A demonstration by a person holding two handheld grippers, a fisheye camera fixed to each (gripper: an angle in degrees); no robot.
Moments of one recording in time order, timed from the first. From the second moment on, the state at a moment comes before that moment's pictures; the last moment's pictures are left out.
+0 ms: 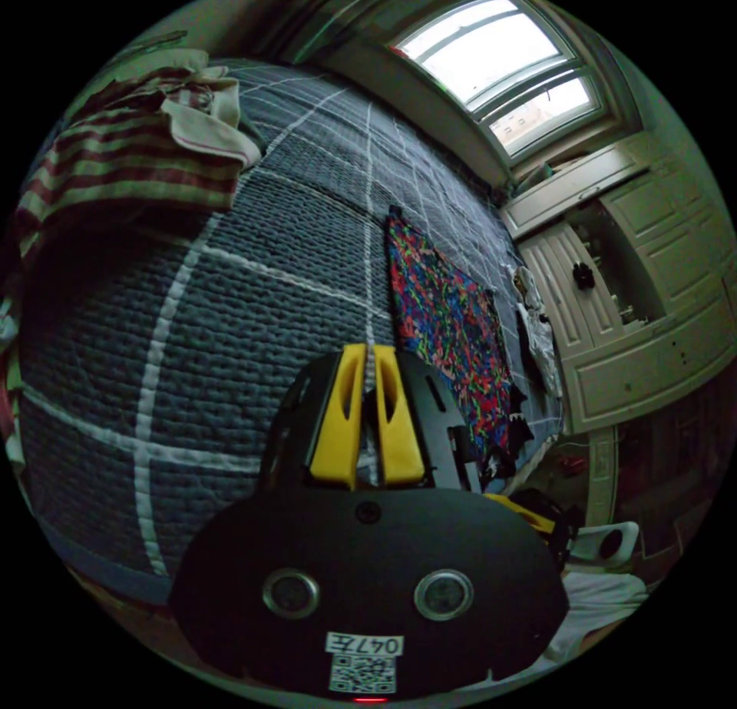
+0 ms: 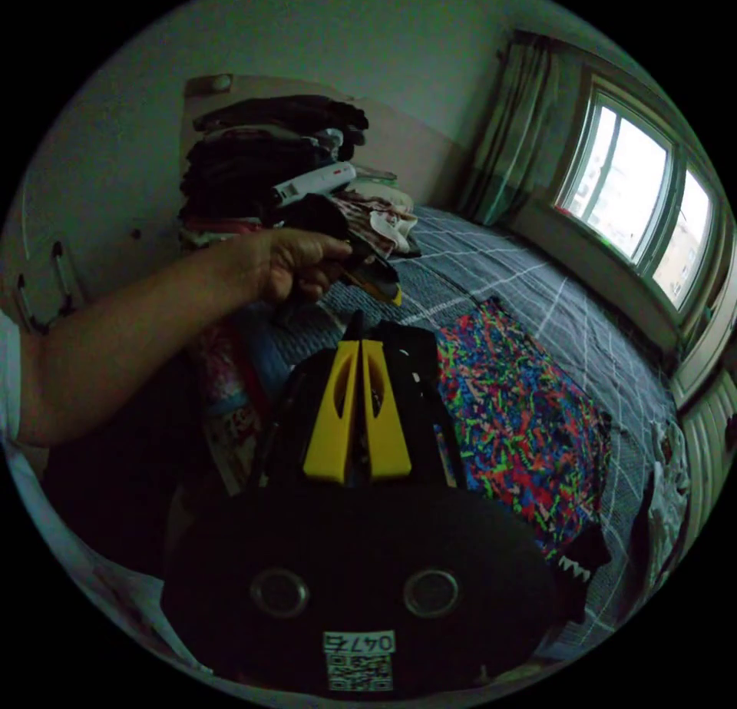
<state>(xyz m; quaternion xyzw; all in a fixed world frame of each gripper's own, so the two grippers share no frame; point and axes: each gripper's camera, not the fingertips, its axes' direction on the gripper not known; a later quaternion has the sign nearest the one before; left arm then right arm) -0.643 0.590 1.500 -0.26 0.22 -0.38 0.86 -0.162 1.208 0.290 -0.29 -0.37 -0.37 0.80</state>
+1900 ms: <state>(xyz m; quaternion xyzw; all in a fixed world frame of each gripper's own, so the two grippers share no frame) -0.660 0.367 1.823 -0.30 0.27 -0.33 0.86 -0.235 1.254 0.166 -0.17 -0.29 -0.72 0.61</state>
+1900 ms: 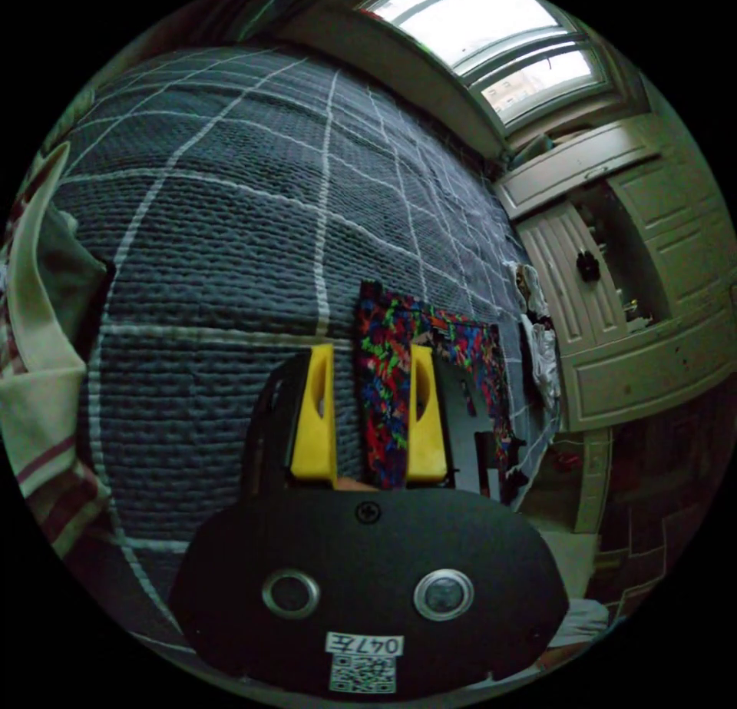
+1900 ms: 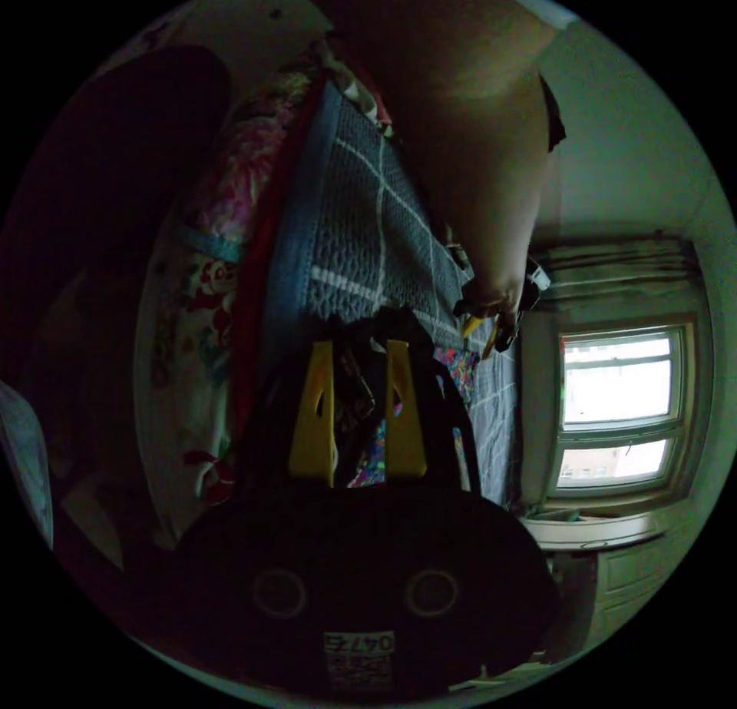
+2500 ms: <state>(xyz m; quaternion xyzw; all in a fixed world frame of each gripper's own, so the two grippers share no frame) -0.575 0.266 1.885 -0.35 0.26 -0.31 0.85 -0.147 1.169 0.148 -0.17 -0.32 -0.60 0.71</state>
